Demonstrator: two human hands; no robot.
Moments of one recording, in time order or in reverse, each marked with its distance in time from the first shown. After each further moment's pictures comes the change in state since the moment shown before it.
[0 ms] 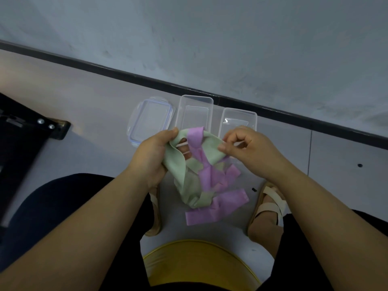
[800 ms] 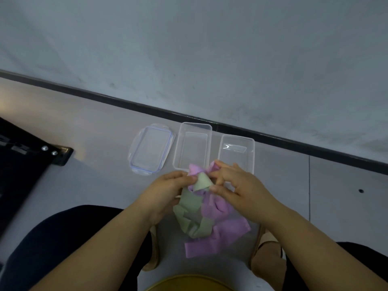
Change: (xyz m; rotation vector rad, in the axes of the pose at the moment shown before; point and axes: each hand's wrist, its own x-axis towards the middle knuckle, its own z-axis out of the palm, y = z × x) left_hand -0.004 -0.011 0.002 0.371 -0.135 -0.083; right_hand -0.008 0.000 0.010 -0.264 -0.162 -0.210
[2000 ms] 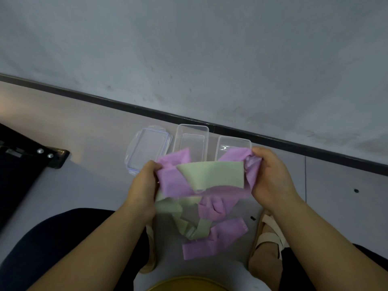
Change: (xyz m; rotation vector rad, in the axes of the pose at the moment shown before) left_hand 0.004 0.013 -0.008 -0.372 0.290 -0.049; right_hand 0.012 -0.001 -0.032 1.494 0.562 0.524
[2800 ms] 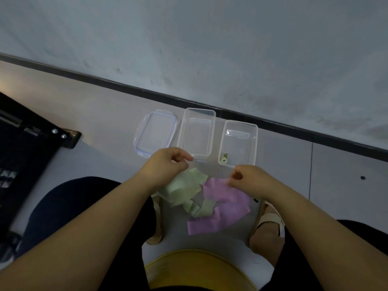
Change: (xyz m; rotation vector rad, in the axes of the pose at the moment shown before) left_hand -0.011 -0.009 -0.011 0.957 -0.100 0.448; right_hand -0.002 0.038 -0.033 -1.817 -0.332 0.022
